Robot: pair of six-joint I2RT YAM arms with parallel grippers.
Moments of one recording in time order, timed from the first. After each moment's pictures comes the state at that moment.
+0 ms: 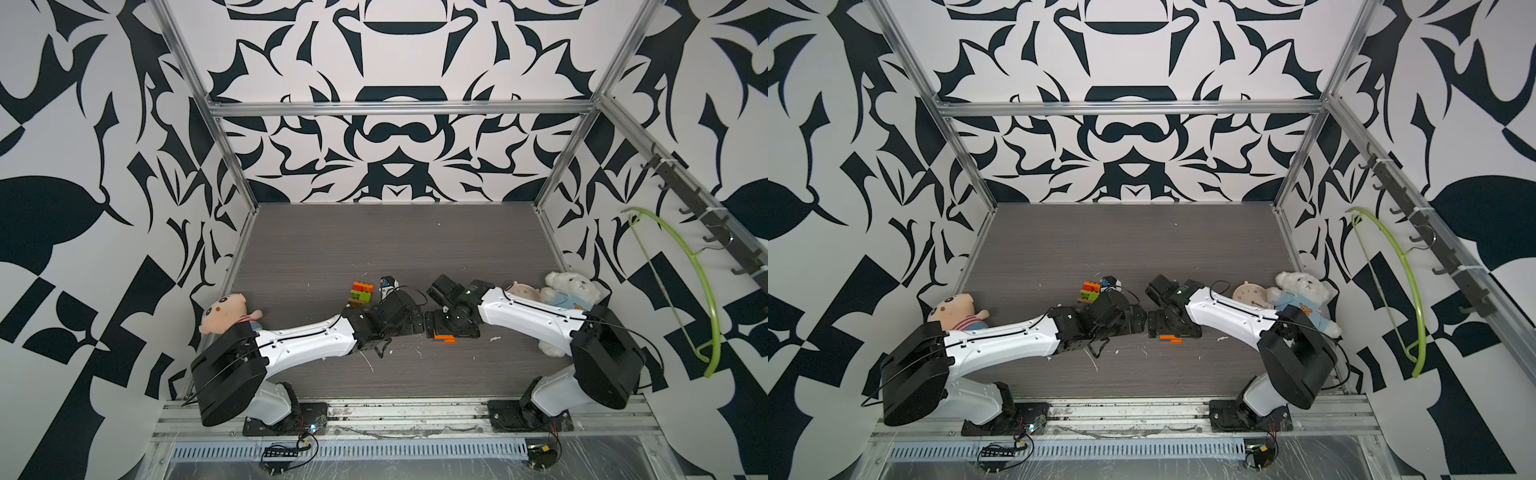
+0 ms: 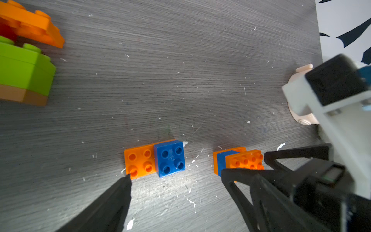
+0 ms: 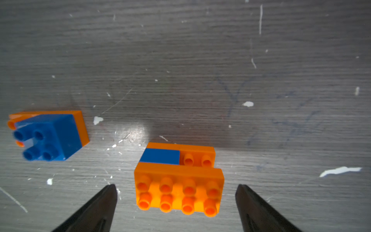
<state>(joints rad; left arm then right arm) -1.07 1.44 0.85 -0.26 -0.19 -0.99 0.76 1.52 0.94 -0.83 0.01 0.77</state>
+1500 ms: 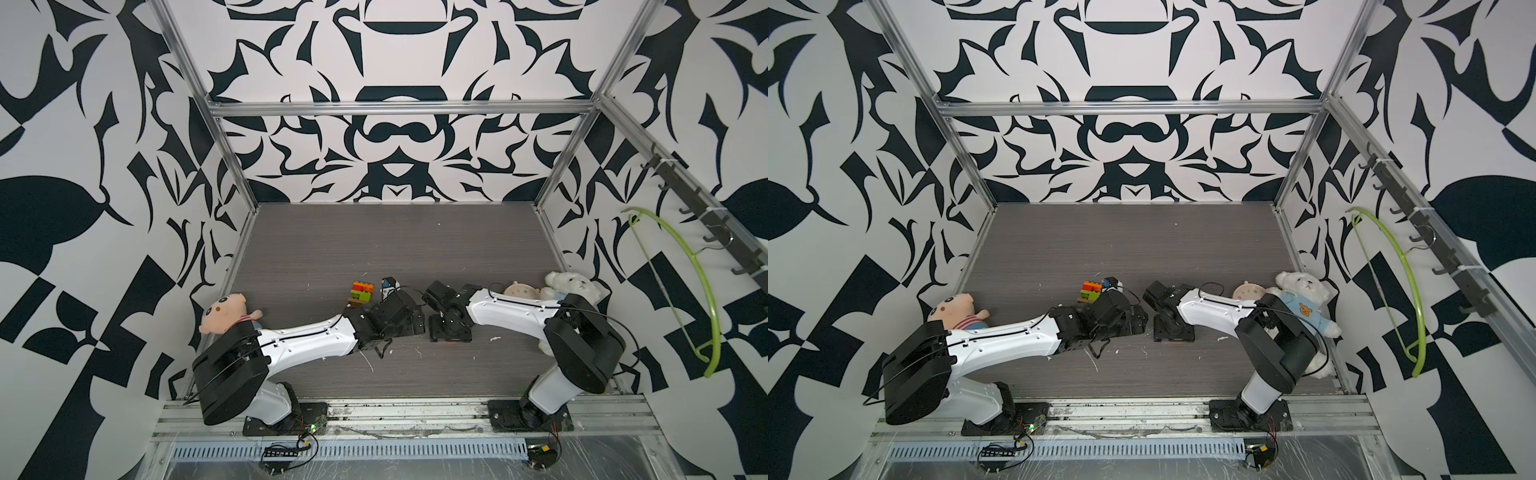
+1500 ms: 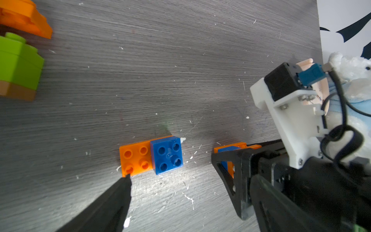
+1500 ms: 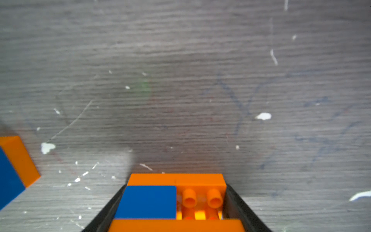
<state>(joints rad) -1.07 1.45 0.85 -0.26 -0.17 -0.99 0.77 1.62 0.90 -0.75 0.04 0.80</state>
